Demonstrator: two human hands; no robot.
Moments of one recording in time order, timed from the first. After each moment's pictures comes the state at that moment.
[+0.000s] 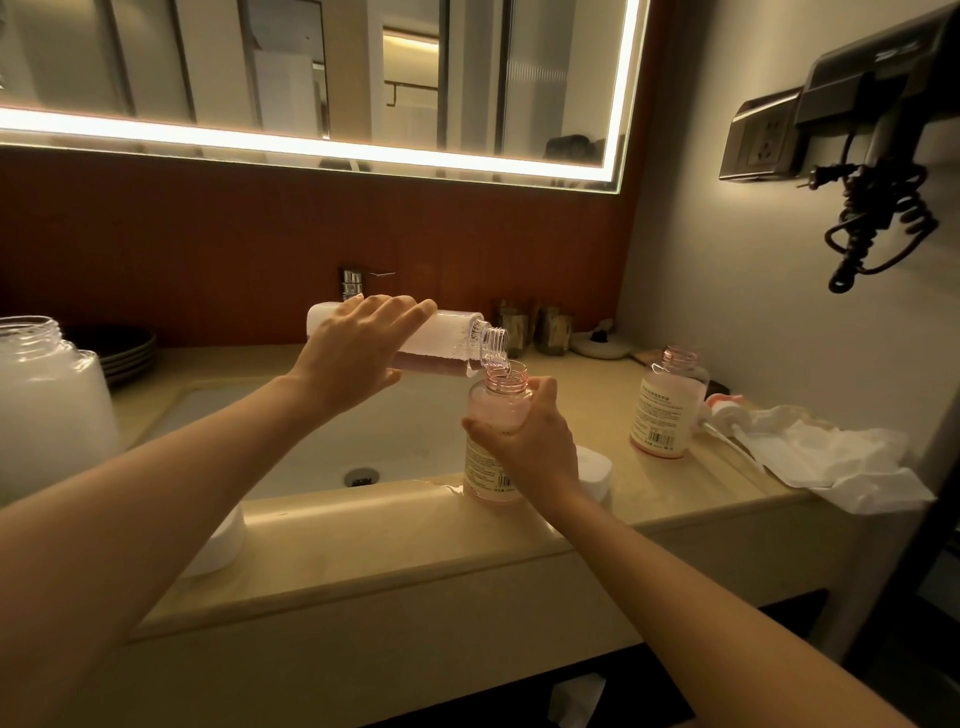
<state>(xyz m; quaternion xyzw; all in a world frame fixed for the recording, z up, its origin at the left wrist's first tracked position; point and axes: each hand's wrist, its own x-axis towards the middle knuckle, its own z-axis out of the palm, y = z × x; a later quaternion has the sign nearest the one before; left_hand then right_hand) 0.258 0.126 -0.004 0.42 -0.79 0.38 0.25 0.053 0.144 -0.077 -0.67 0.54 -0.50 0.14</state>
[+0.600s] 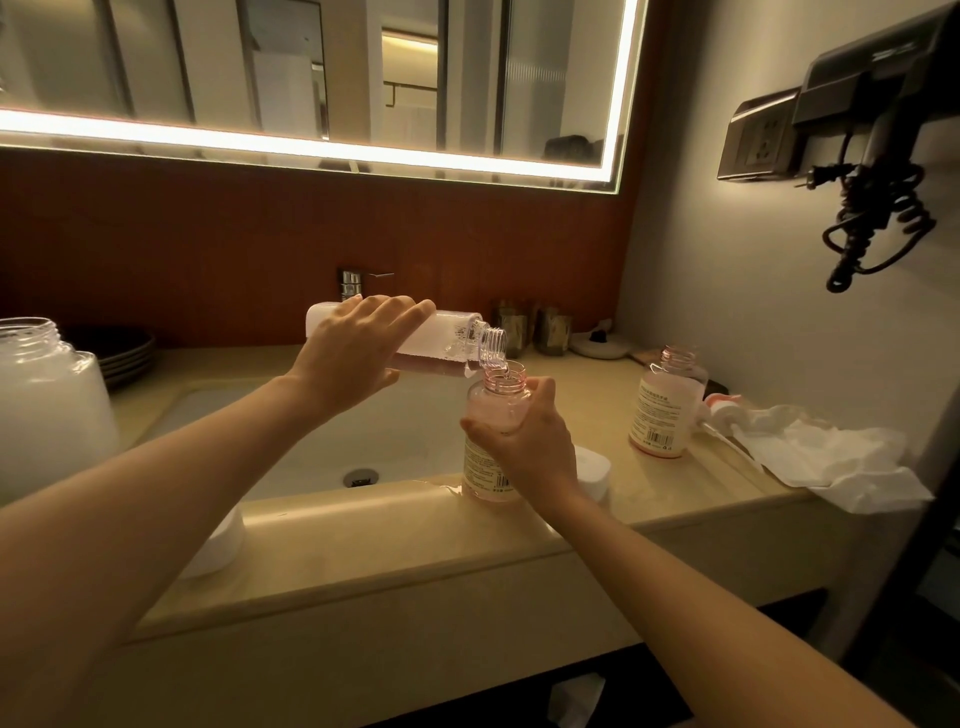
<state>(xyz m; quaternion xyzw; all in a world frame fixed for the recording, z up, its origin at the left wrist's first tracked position) 0.257 0.127 -0.002 0.42 -0.78 0.39 0.25 0.053 0.144 -0.076 -0.66 0.54 -0.50 0.14</state>
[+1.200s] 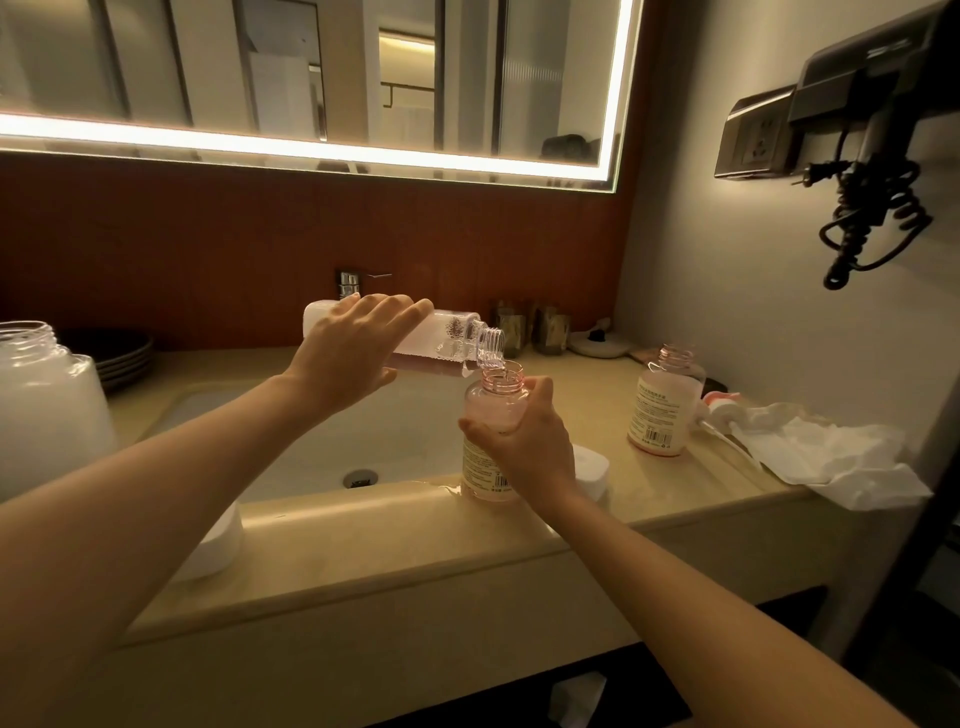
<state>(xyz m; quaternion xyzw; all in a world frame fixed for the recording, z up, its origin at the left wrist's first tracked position) 0.256 0.128 0.000 0.42 -0.78 0.39 0.24 0.053 0.144 -0.077 -0.66 0.54 -0.49 0.14</state>
